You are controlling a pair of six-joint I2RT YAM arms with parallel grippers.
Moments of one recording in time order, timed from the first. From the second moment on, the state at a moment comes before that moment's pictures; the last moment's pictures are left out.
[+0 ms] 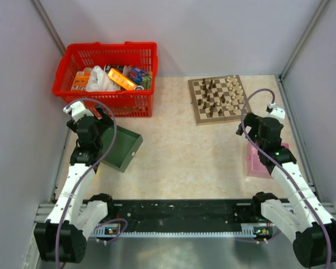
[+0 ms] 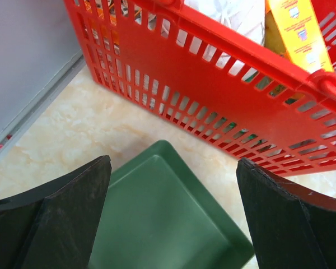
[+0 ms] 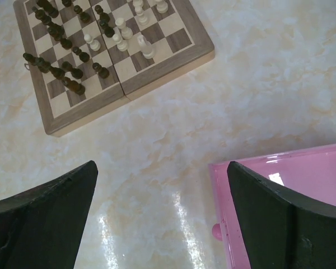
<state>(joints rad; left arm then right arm) -0.04 0.92 0.69 -0.01 -0.39 -0.35 0.17 0.85 0.65 -0.27 0.28 0.42</state>
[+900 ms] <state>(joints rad) -0.30 1.33 1.24 -0.10 0.07 -0.34 -0.14 1.40 1.16 -0.35 0.05 0.47</state>
